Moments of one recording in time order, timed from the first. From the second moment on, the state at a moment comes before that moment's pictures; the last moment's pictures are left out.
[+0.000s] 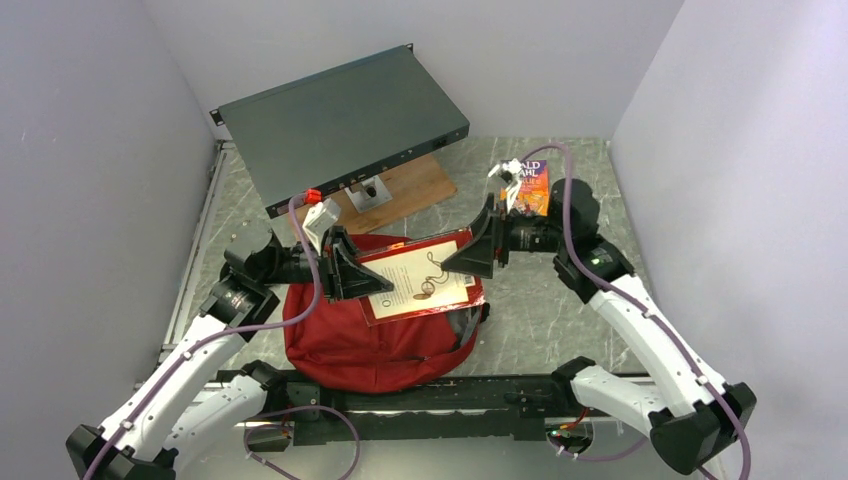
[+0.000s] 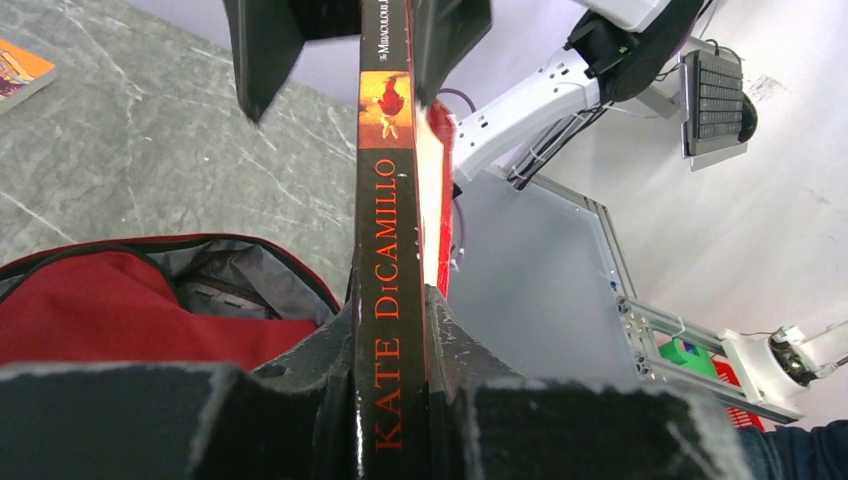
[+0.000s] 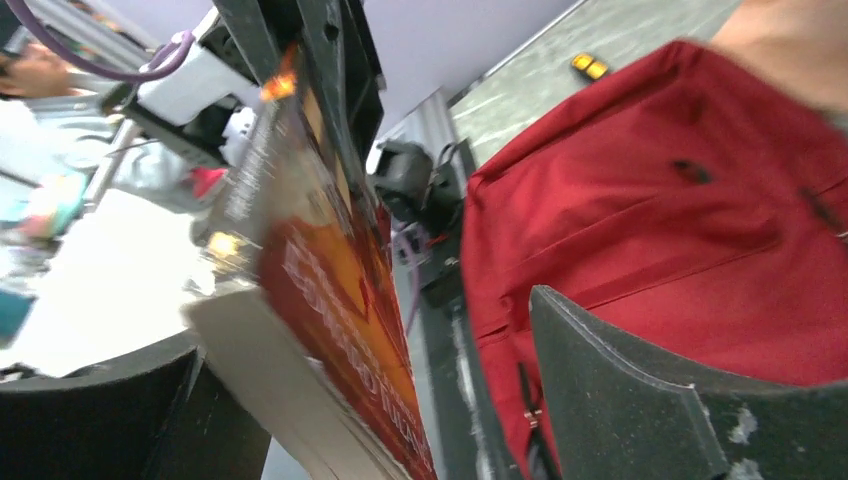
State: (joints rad) left arm -0.50 0.78 0.78 0.06 1.02 -0.52; right arm 0.47 0.99 1.06 -0.24 -0.95 0.48
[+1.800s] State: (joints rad) left arm -0.99 1.62 1.19 -0.48 -0.10 -0.45; right arm 0.48 0.56 0.90 -0.77 -0.07 0.49
